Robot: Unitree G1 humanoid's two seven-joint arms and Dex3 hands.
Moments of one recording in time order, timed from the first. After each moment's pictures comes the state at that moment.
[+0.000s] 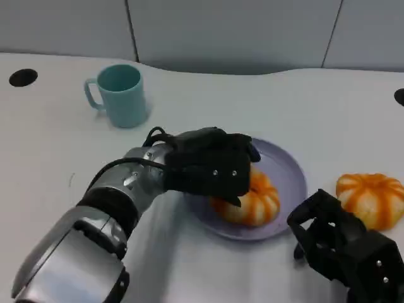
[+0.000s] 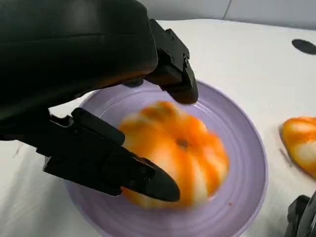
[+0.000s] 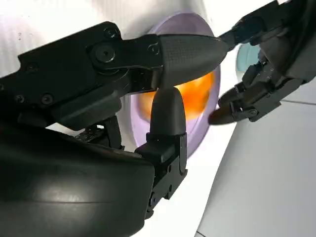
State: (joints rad) left arm -0.99 0.00 -0.48 1.28 0.57 -0.43 -0.22; right arm 0.03 0.00 0.10 0.25 -0.12 -0.19 0.01
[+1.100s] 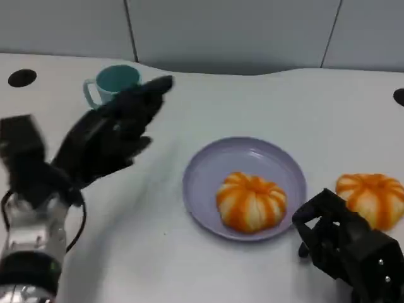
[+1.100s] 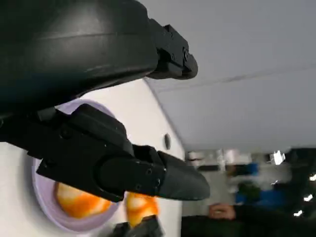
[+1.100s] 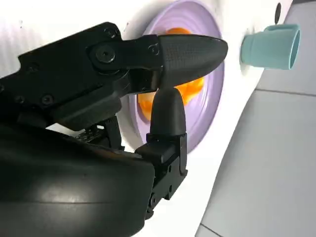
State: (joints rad) left arm -0.56 0.14 0.15 0.80 -0.32 -0.38 -0.84; right arm 0.01 -0.01 0.08 0.28 -0.12 -0.21 -0.01
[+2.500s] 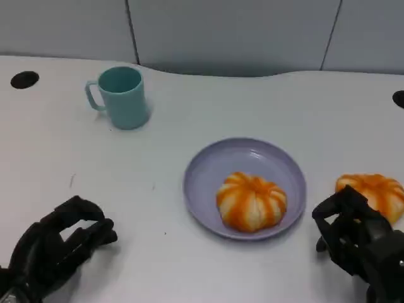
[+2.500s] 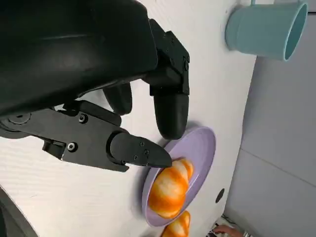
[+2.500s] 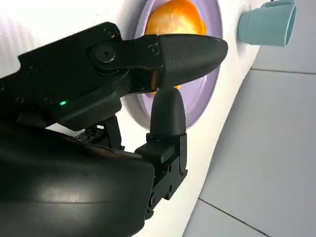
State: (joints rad) left arm -0.09 0.17 0.20 0.38 -0.38 0.18 -0.52; right arm -0.01 -0.04 0.02 0.36 -0.10 -0.29 -0.01
